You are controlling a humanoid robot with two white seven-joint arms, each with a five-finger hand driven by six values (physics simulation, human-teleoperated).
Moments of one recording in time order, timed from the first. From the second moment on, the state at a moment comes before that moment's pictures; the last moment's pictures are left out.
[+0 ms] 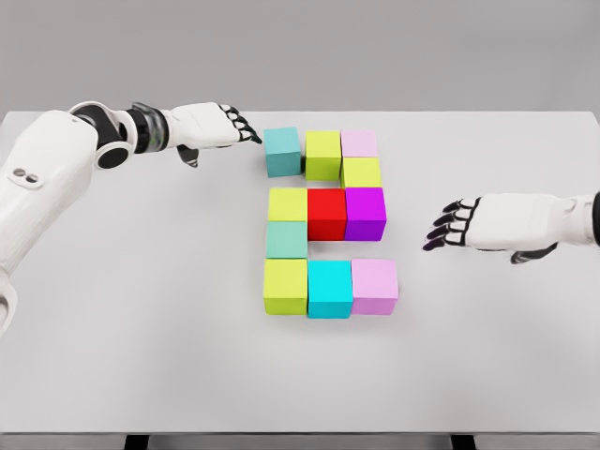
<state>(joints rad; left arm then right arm) -1.10 0.34 -1.01 -0.69 -0.90 -0.61 -0.20 -0.71 -1.12 0.80 -1.71 0.33 -0.61 0.60</state>
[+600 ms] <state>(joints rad) -1.10 0.33 -1.01 -0.69 -0.90 -0.61 -0.20 -0.16 -0.84 0.27 -1.44 -0.41 -0.61 0.59</state>
